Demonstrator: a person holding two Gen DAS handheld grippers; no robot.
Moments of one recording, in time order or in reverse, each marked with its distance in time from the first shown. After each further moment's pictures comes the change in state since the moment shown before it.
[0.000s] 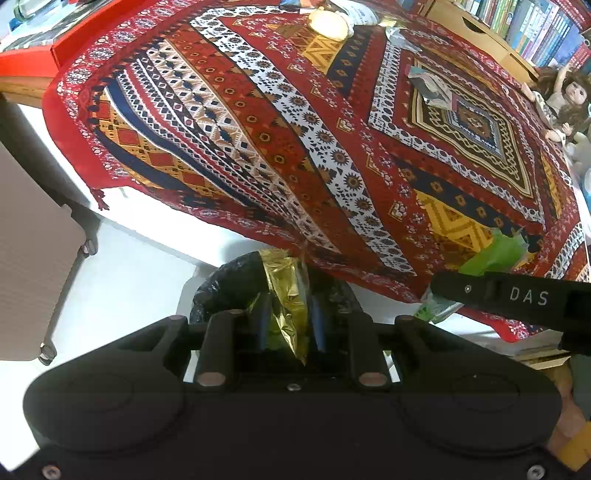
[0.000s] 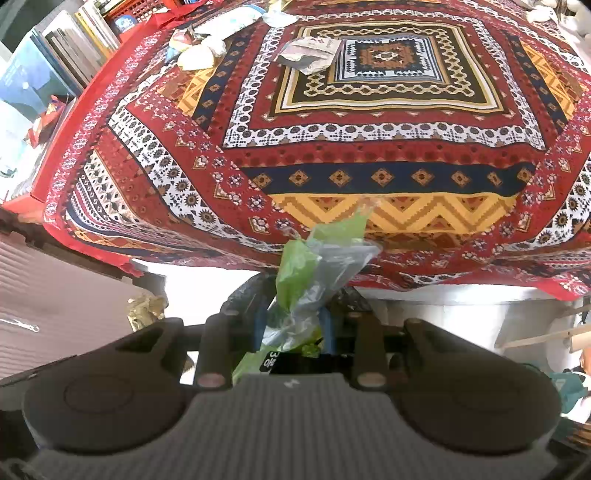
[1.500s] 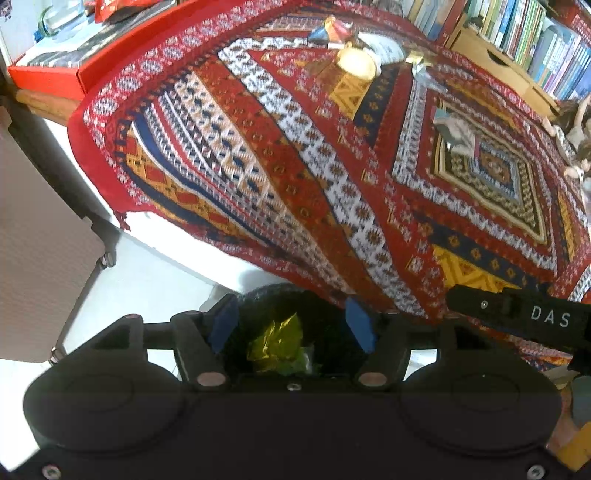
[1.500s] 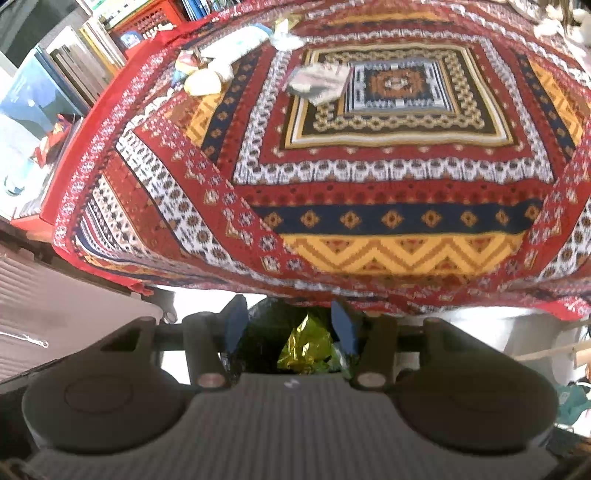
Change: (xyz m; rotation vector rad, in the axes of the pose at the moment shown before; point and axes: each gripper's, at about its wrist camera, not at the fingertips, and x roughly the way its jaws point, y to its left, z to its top) left arm -0.013 0.004 0.031 -0.063 -0.075 0.060; right arm -0.007 0.005 0.026 -0.003 -0.043 0.028
